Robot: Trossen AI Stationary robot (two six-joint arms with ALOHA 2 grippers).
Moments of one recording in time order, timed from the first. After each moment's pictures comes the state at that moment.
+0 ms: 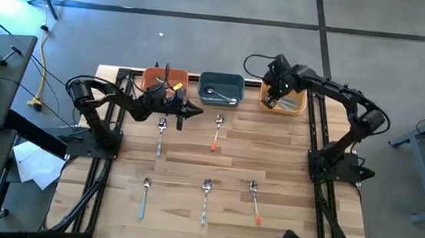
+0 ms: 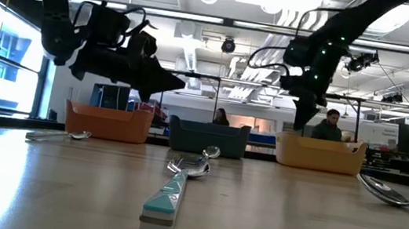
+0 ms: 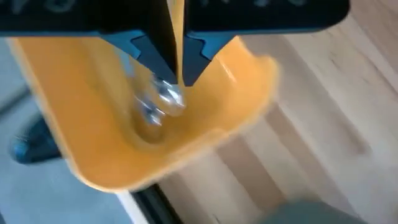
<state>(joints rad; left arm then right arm) 0.55 1.71 0.43 1.18 0.51 -0.18 -0.83 1.61 1.17 -0.75 0.03 -0.27</state>
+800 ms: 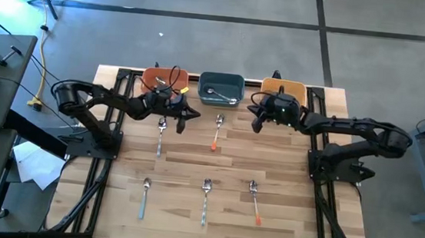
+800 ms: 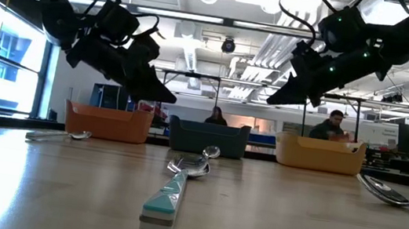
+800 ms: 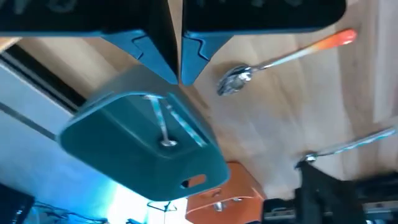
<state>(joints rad) 0.51 1.56 0.47 0.71 0.37 -0.03 -0.47 1.27 0.51 0.32 0.01 0.05</state>
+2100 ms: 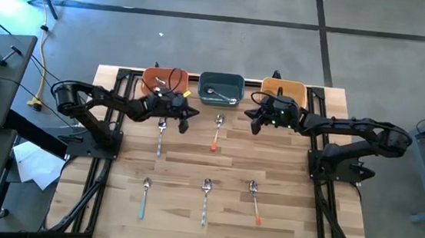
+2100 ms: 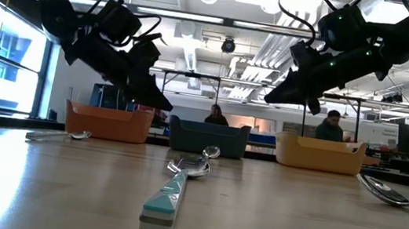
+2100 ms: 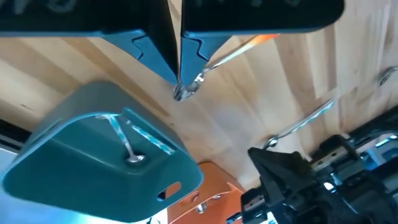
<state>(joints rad) 0.47 1.56 0.47 0.66 0.17 -0.01 -0.44 1.27 0.51 0.33 -0.07 0.31</state>
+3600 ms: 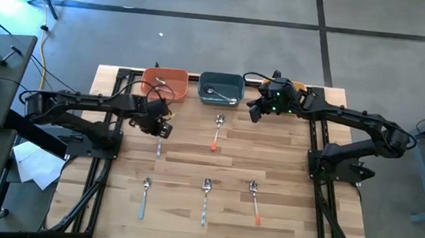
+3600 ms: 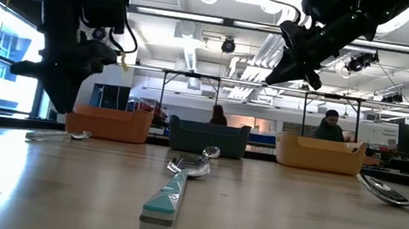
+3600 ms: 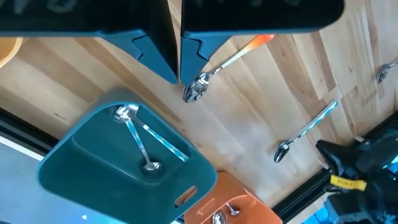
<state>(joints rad) 0.34 1.22 0.65 -0.75 0.07 -0.91 -0.48 1.27 0.87 -0.24 -0.09 0.34</state>
